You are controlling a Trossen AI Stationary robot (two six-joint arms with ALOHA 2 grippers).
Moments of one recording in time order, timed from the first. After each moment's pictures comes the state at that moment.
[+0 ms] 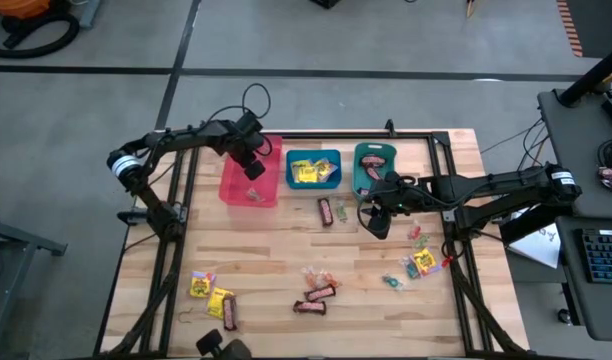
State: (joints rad) left arm 0.77 1.66 1.04 -0.62 -0.08 0.15; right arm 0.02 1.14 0.84 -0.54 0.20 0.36
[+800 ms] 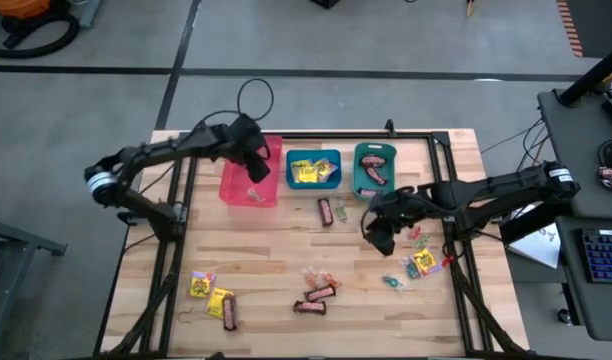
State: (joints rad) left arm 0.62 1.44 1.02 -0.61 -0.04 0.01; right arm 0.11 1.15 0.84 -0.54 -0.08 0.63
